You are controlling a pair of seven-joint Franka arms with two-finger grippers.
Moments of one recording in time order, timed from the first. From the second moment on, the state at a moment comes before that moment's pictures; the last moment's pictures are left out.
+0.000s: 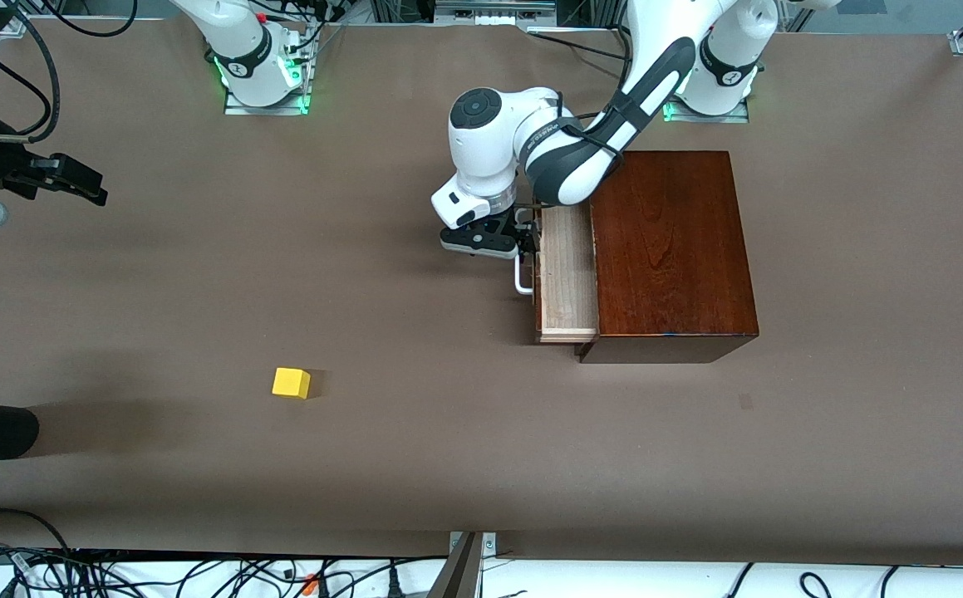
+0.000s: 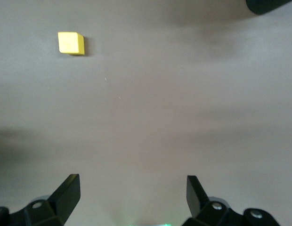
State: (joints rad) left arm -0.48 0.60 -0.43 -1.67 0.53 2.21 -0.97; right arm 0.05 -0.01 -0.05 -1.67 -0.02 1.60 0.07
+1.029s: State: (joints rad) left arm -0.58 0.65 -0.45 -1.47 0.53 1.89 -0.98; right arm 0.23 0.37 -0.04 -1.36 0.00 1.68 0.17
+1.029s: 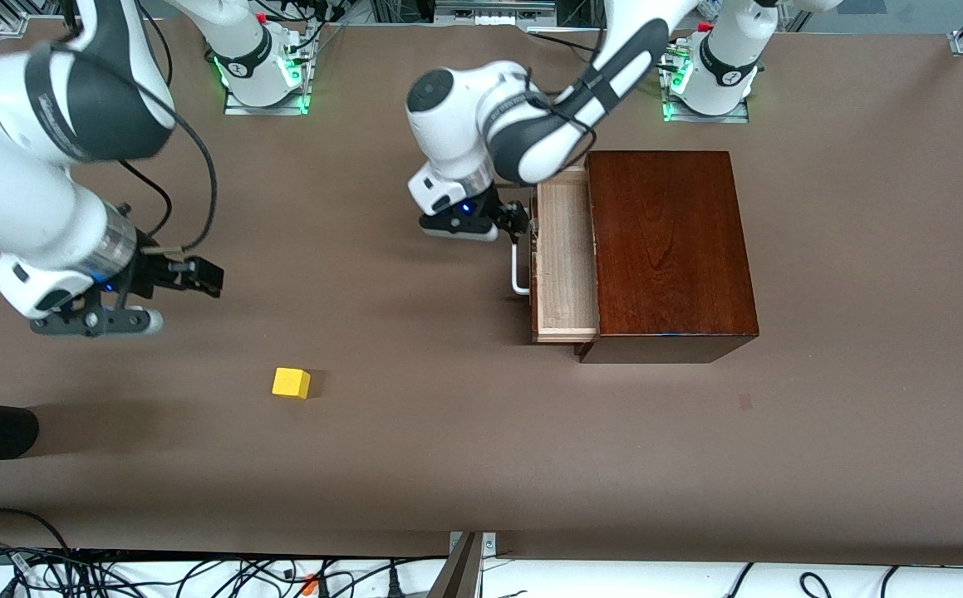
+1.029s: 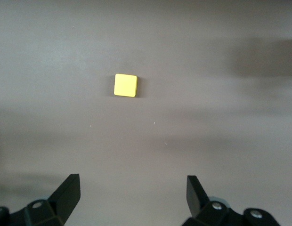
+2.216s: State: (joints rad) left arm -0.09 0.30 -0.44 -1.40 0.15 1.43 -0.45; right arm 0.27 0.72 -0.04 -1.34 0.06 2.07 0.39
